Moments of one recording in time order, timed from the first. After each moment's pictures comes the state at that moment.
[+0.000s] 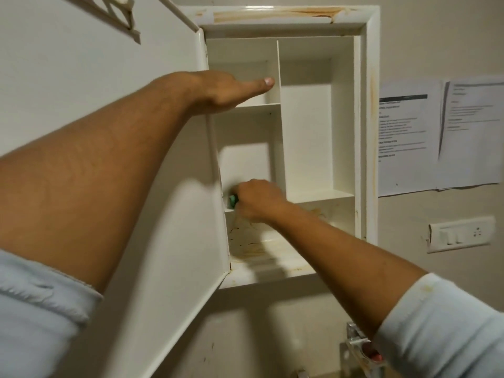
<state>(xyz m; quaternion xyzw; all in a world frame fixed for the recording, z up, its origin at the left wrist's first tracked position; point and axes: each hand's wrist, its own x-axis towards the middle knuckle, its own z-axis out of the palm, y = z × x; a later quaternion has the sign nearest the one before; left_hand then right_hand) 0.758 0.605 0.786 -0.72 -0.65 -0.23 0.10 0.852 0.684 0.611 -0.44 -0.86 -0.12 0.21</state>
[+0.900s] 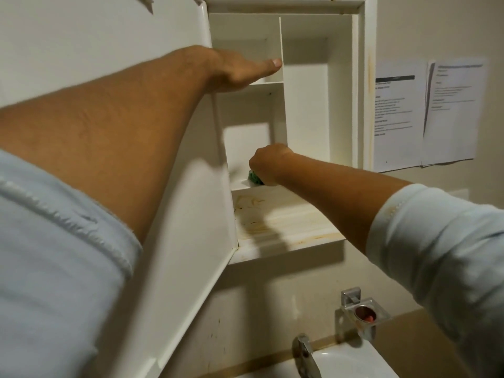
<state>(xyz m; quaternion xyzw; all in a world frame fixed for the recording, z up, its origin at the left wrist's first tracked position) 0.763 0.594 0.775 -0.73 -0.64 -0.22 0.09 0.856 0.685 0.647 -0.50 -0.80 -0.34 -0.02</state>
